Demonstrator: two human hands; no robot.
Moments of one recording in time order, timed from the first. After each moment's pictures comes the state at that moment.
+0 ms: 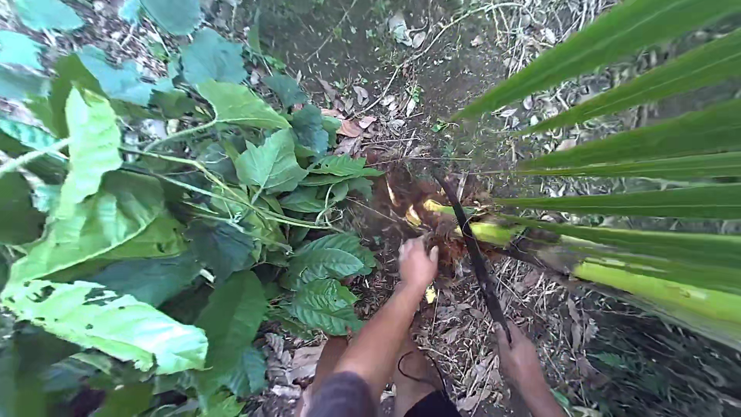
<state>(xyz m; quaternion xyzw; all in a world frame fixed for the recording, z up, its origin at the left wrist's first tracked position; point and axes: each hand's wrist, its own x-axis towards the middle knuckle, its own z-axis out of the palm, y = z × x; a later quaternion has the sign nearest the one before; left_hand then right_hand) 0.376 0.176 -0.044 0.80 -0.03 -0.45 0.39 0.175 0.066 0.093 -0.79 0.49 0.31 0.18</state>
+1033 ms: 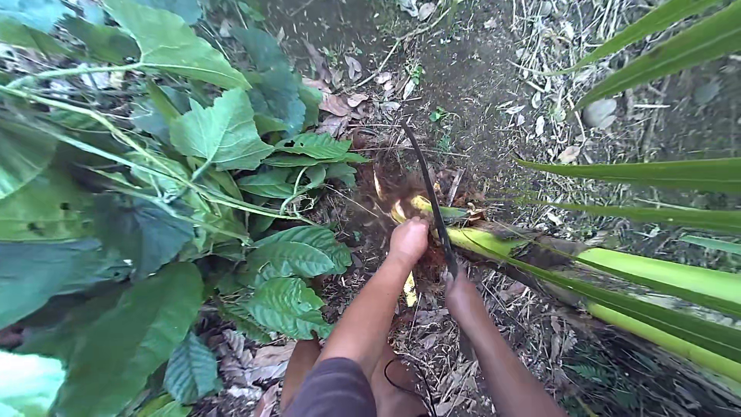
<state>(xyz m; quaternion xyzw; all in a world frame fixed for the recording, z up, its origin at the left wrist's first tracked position) 0.413 0.113 -0.101 0.84 -0.22 -0.39 0.30 0.309 0.045 0.014 -0.78 0.41 0.46 0.11</state>
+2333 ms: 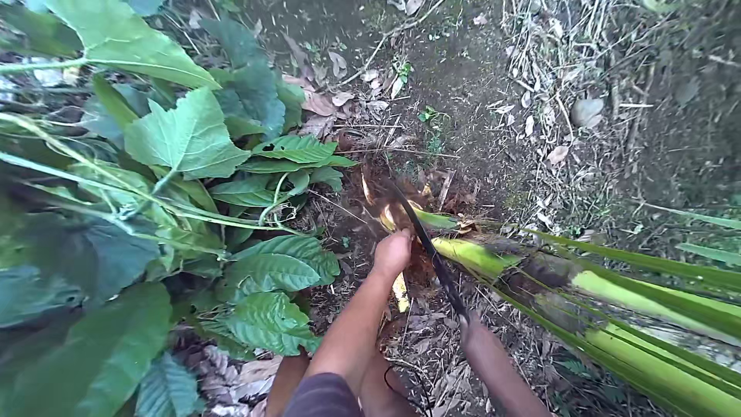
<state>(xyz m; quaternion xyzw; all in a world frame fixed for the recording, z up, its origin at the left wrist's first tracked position) 0.410 0.111 -0.137 0.80 -0.15 -0.48 0.31 0.247 0.013 0.030 -0.75 0.40 0.52 0.06</state>
